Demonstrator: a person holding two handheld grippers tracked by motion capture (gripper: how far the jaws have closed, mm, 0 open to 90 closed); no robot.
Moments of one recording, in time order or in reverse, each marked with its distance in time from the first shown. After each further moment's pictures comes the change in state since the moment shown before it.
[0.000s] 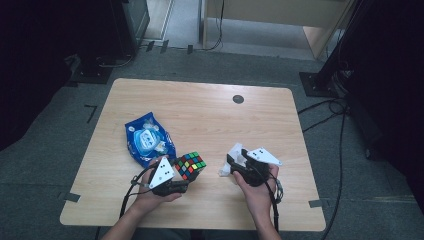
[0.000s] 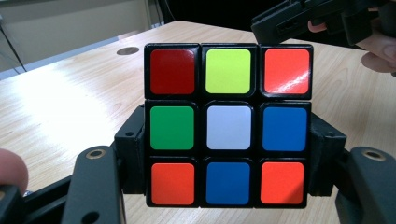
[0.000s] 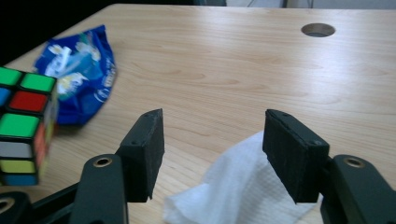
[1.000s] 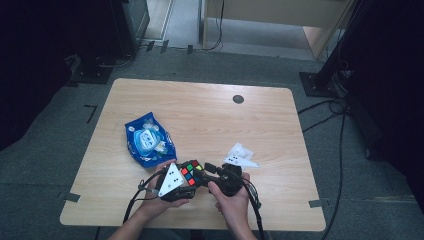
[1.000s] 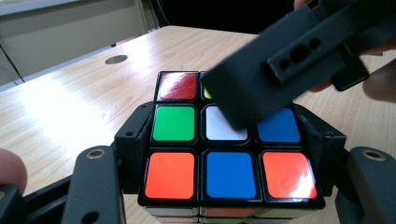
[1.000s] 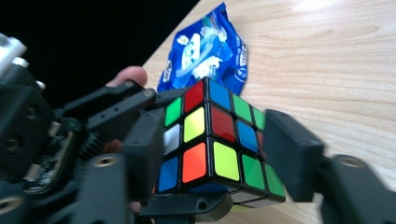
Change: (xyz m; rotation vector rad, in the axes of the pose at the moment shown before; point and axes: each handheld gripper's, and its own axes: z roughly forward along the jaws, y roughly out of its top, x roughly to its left) left arm -0.025 0.003 0.009 -0.010 0.000 0.057; right arm 0.068 -0.007 0.013 0.105 0.386 0.229
